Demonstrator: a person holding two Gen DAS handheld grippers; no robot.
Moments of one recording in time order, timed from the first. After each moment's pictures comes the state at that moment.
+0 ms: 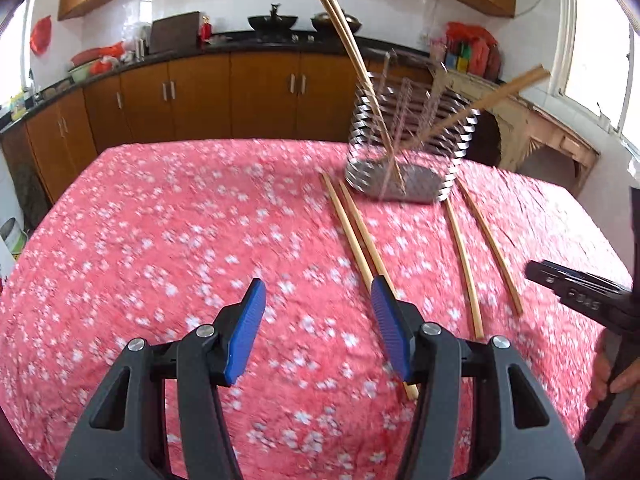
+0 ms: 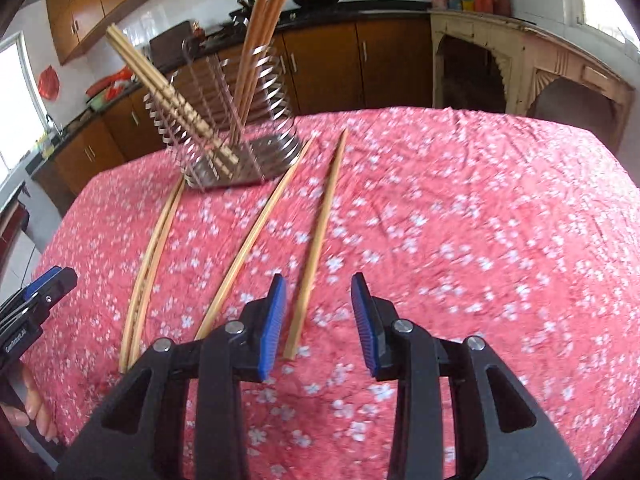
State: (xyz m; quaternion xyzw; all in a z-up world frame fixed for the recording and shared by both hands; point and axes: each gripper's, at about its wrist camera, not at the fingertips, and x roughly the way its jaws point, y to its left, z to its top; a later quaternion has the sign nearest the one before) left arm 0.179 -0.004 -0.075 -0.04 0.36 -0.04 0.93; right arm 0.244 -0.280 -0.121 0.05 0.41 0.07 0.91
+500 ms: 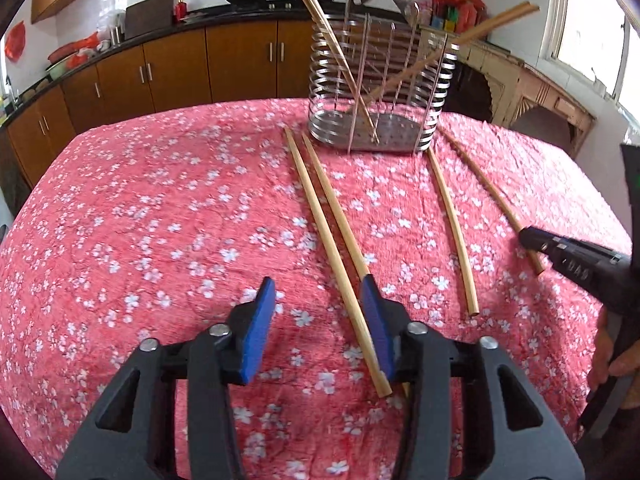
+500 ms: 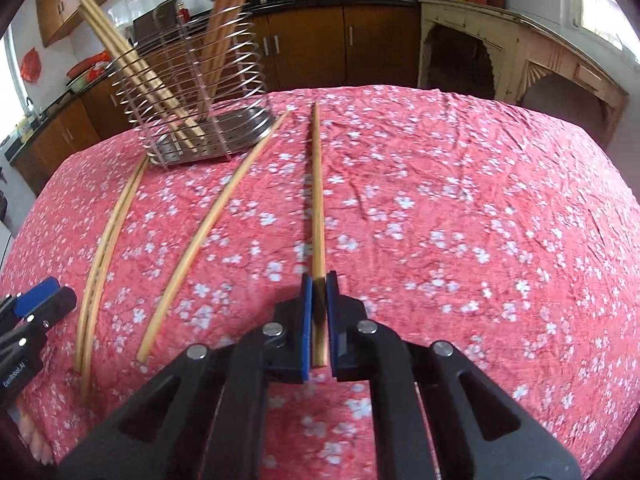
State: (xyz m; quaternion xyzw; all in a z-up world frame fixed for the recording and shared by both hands) left arm 0.191 -0.040 -0.107 -0.01 0.41 -0.06 0.91; right arm 0.257 -0.297 -0.139 0.03 0.42 0.03 0.90
